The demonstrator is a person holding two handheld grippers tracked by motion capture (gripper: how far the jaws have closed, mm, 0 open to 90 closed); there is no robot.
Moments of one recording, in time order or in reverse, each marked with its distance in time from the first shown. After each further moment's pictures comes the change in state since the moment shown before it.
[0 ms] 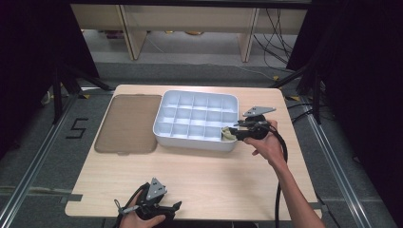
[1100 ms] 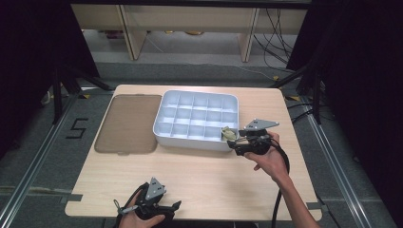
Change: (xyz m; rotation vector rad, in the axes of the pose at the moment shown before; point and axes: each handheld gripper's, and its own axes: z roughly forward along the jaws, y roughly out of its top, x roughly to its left) left arm -0.002 -0.001 0.002 -0.034 0.011 -0.055; right arm 0.030 -0.025 -0.020 -0.017 0.036 -0.001
